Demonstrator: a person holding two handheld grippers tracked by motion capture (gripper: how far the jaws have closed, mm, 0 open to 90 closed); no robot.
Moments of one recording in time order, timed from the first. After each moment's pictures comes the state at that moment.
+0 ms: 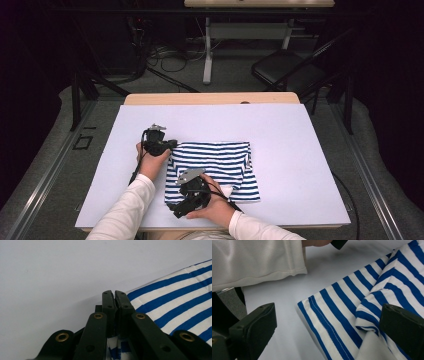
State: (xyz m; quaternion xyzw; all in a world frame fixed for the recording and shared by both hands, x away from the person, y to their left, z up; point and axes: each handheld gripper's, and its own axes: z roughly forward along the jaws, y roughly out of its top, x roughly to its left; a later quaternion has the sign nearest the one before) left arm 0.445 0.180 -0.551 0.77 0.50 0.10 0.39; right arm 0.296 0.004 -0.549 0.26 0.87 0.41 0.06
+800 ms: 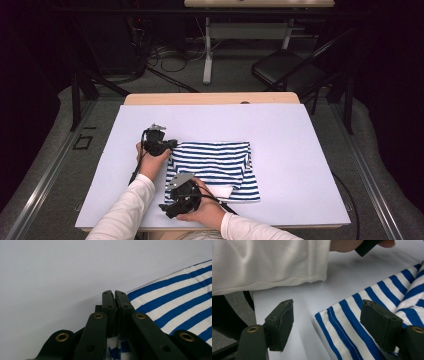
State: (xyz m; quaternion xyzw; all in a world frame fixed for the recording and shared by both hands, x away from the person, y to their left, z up) left arm 0.445 0.180 -0.551 0.77 0.50 0.10 0.39; right arm 0.289 0.028 -0.556 0.22 0.88 0.42 0.06
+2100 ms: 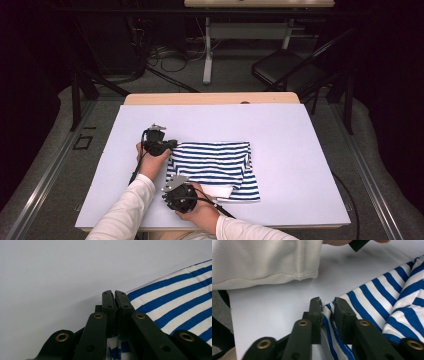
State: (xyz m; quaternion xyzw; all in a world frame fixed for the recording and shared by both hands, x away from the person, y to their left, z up) left arm 0.445 0.180 -0.552 0.77 0.50 0.10 0.39; right arm 0.288 0.038 -0.566 0.24 0.88 0.40 0.10
